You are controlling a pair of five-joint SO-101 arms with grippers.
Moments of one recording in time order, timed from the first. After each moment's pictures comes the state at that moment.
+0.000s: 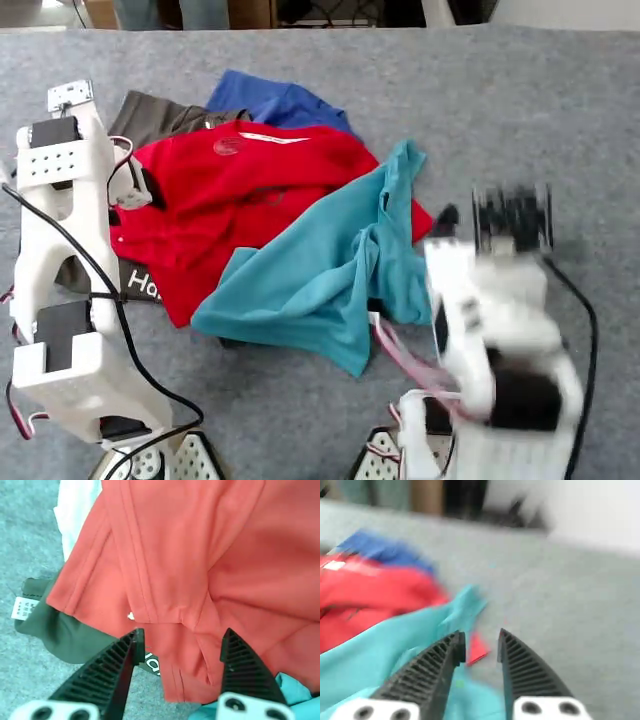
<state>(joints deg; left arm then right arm) -17.1 8.2 -4.5 85.7 7.3 1.6 -65.5 37.1 70.9 10.0</state>
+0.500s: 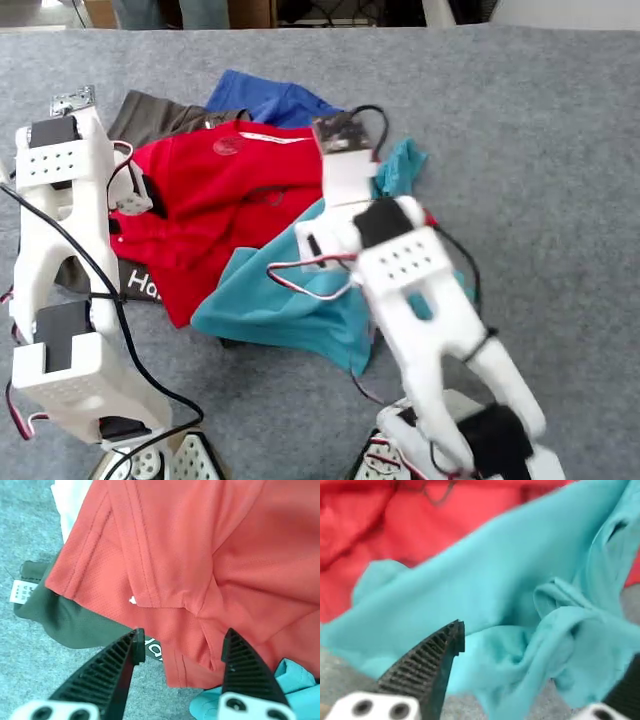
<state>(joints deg) -17.1 8.2 -4.4 88.6 7.3 -24.6 -18.9 30.2 70.7 -13.0</state>
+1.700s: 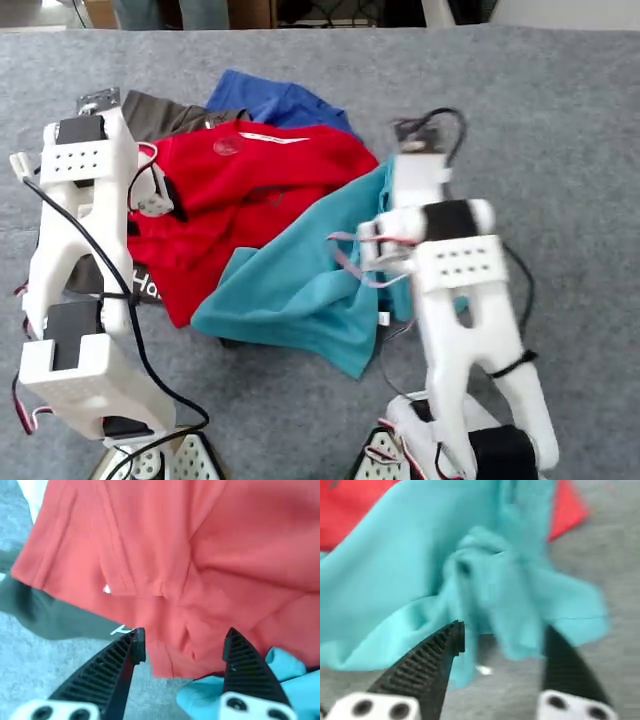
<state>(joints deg) -12.7 7.9 -1.8 89.2 10.4 -12.7 -26.9 32.8 80.0 -8.9</state>
